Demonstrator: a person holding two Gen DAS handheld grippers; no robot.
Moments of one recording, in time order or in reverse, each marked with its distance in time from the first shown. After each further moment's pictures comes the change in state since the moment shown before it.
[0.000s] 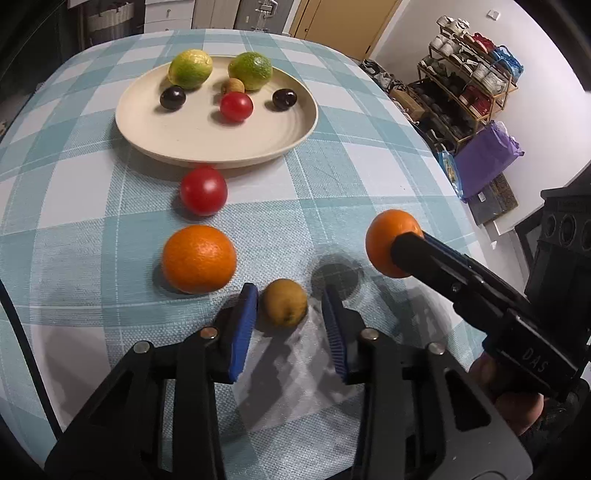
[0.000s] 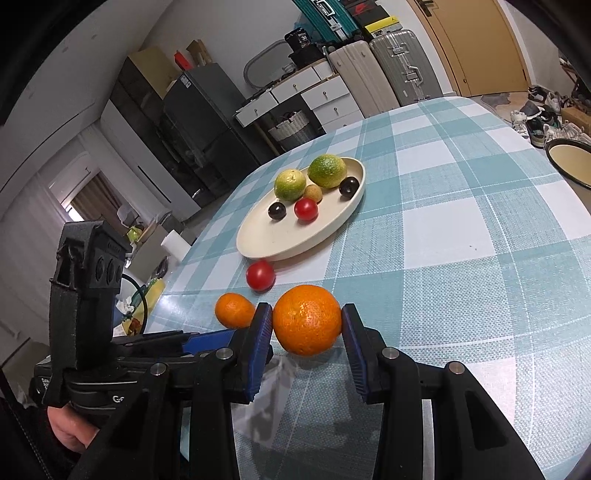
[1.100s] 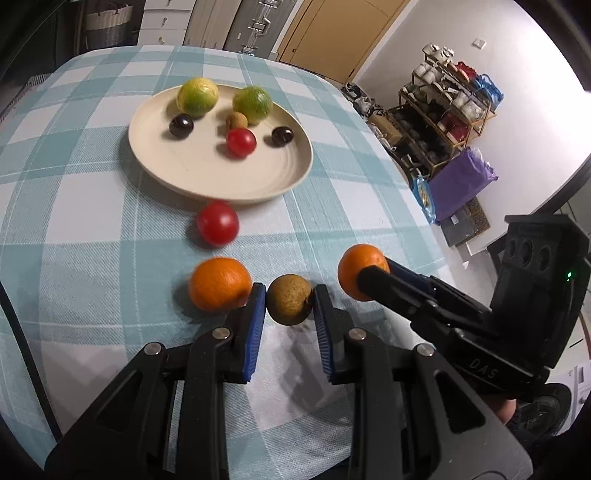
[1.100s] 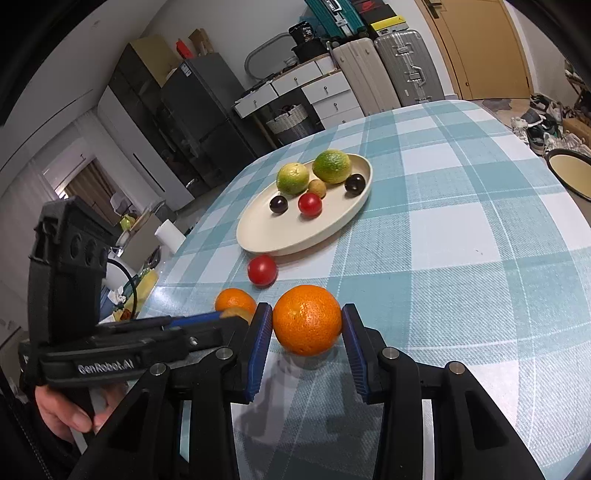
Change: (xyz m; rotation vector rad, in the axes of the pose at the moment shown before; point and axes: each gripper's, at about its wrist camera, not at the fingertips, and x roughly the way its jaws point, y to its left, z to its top) left arm -0.034 0.029 0.011 -0.033 -0.082 -0.128; right arm 0.008 0.015 0.004 -0.041 0.031 -0.038
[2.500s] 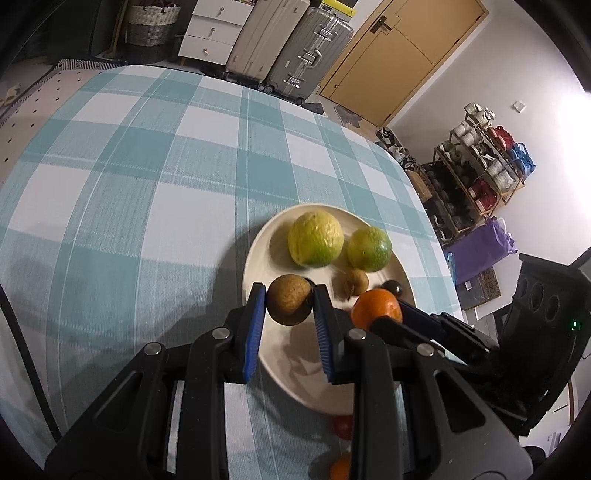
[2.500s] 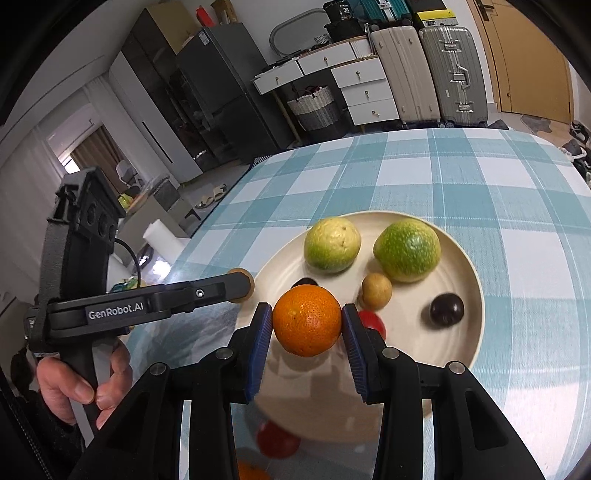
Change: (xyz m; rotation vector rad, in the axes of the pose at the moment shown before) left arm 0.023 0.129 0.156 -0.160 -0.110 0.044; right arm 0.129 0.039 0.126 -0.124 0.097 0.007
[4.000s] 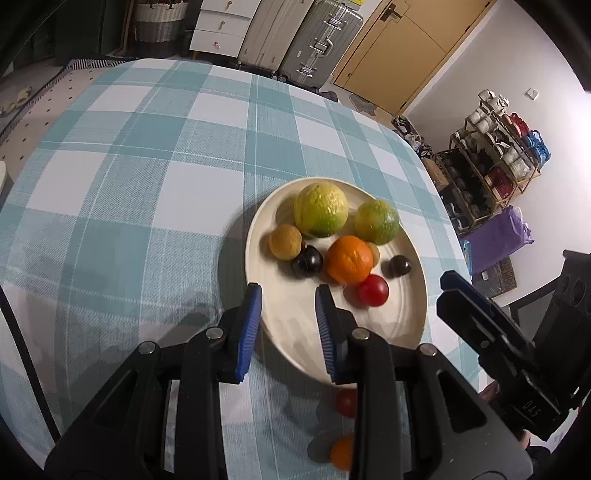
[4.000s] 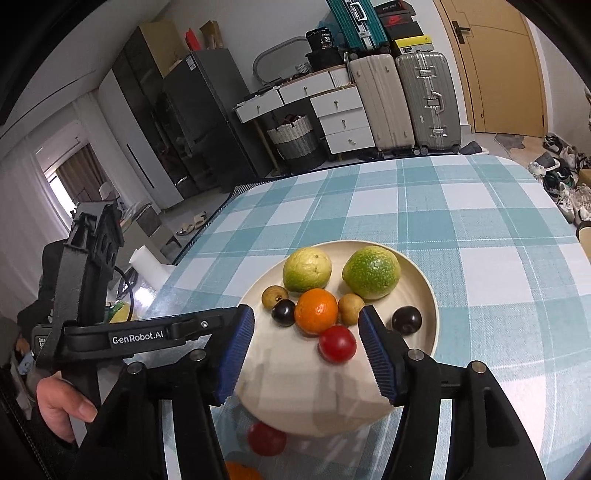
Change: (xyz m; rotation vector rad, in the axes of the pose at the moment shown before) left arm -0.010 -0.015 -0.025 0.011 0.033 0.085; right arm -0.037 0.000 -0.005 0.023 -0.128 -0.080
